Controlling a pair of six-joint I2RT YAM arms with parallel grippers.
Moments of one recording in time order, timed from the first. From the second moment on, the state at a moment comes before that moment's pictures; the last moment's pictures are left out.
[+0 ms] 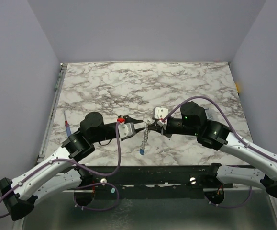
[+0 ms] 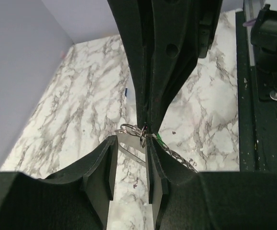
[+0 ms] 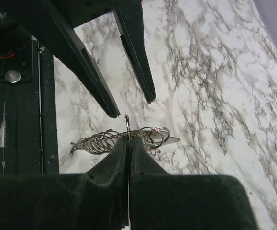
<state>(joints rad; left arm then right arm) -0.85 0.75 0.73 -0.02 0.44 0.41 0.97 1.02 0.99 -0.31 -0.31 -0.41</state>
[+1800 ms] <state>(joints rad) -0.85 0.83 0.65 0.14 0.62 0.42 0.97 0.94 0.91 -0.26 -0.32 -0.34</state>
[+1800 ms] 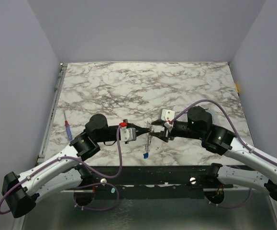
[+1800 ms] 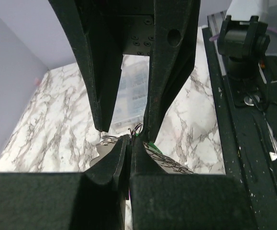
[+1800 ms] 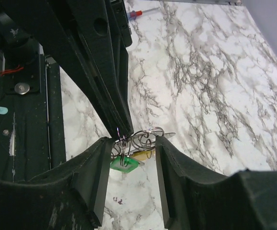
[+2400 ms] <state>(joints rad) -0.81 0.77 0.45 0.64 0.58 0.11 0.97 0.73 0.83 -0.14 -0.31 -0.28</state>
